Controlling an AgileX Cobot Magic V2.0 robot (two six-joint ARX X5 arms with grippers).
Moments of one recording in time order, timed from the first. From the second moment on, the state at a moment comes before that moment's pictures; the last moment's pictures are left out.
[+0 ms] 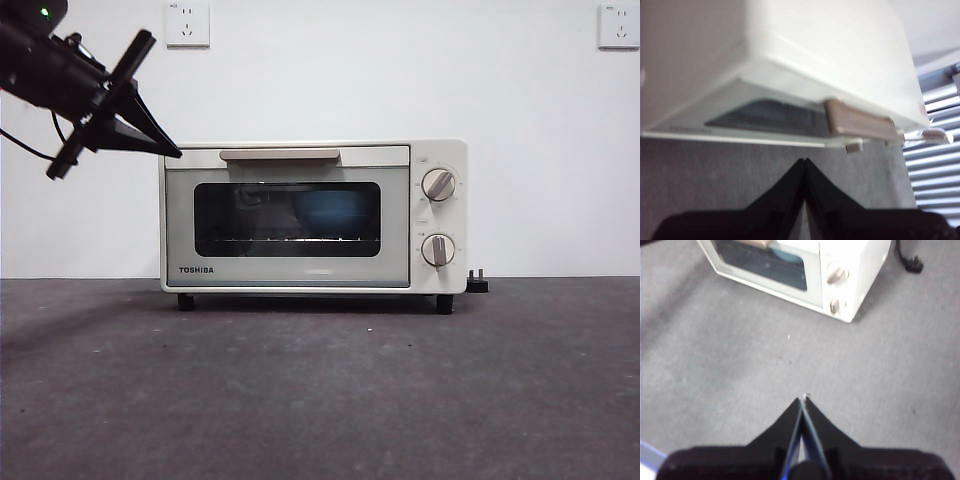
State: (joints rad) left arm -0.05 1.66 1.28 -0.24 0.71 -0.55; right arm 0.26 0.96 1.35 -1.13 -0.19 -0.09
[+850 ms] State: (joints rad) left arm -0.16 0.82 1.28 -0.86 0.06 -0.06; right arm 0.26 0.93 1.35 -1.16 -0.23 -0.11
